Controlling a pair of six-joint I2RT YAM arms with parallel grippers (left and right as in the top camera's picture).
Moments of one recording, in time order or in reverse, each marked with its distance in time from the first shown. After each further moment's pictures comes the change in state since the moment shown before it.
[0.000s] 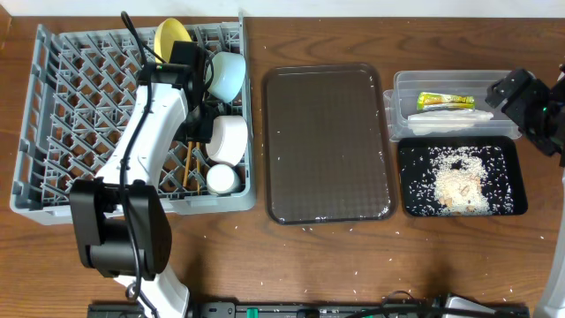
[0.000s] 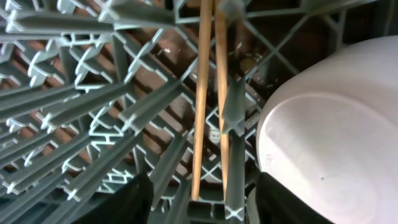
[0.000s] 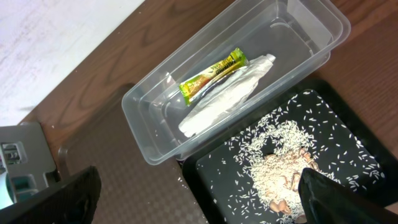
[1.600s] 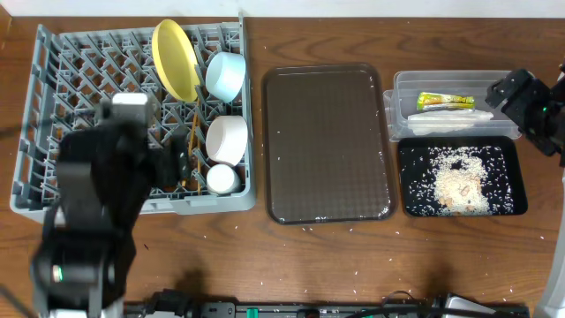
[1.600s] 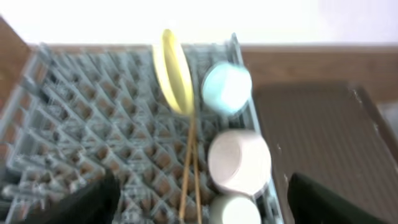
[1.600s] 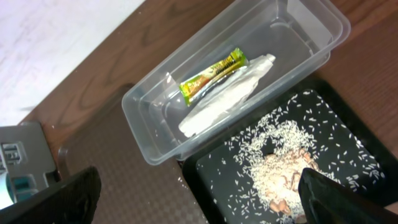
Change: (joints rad) left arm 0.041 -1.011 -0.334 0.291 0.154 0.046; right arm 0.000 0.000 0.000 0.000 0.000 0.000
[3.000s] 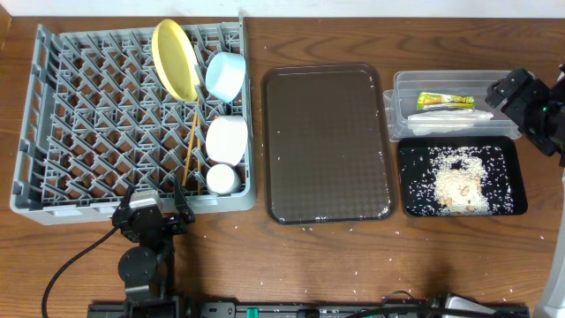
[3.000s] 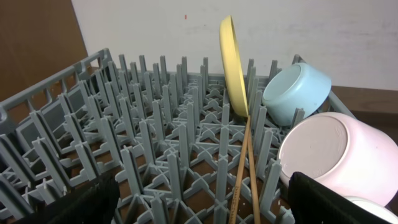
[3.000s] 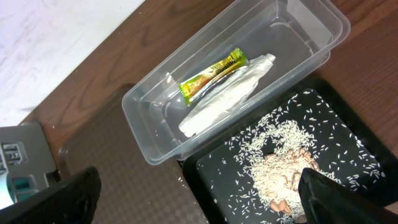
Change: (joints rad) left arm 0.175 -0.836 -1.155 0.712 -0.024 0.019; right arm 0.000 0.000 0.000 -0.001 0.000 0.003
